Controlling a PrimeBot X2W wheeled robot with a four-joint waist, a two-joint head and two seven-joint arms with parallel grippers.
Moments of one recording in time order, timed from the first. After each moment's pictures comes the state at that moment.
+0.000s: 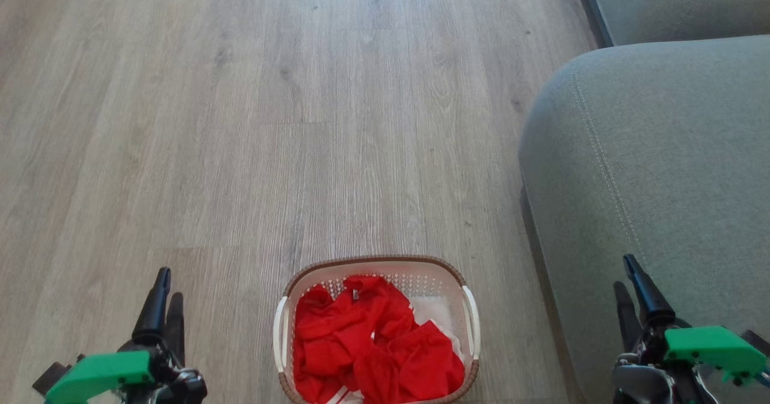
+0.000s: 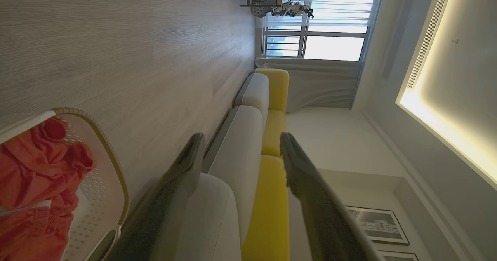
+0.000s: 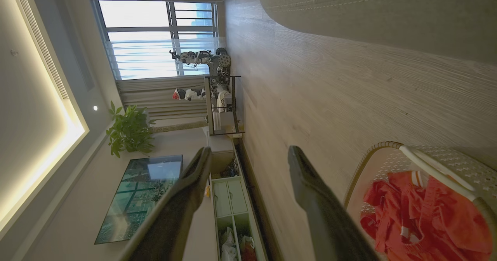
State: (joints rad) left arm 0.01 0.03 0.07 0.33 -1.61 -0.12 0.09; right arm -0.01 -0.04 -0.11 0.35 1.60 0.13 0.10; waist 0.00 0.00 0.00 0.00
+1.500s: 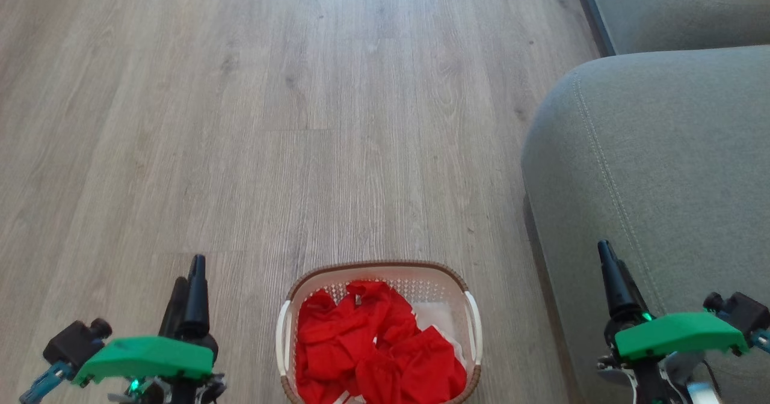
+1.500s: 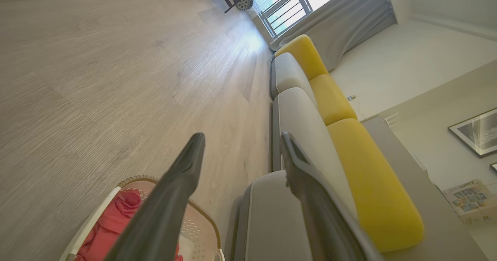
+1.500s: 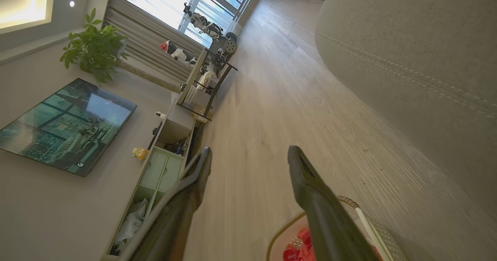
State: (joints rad) left arm 0.05 0.03 -0.03 0.16 -1.00 -0.03 -0.04; right arm 0.01 -0.04 -0.02 0.23 1.05 0.13 -0.04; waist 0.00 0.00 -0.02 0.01
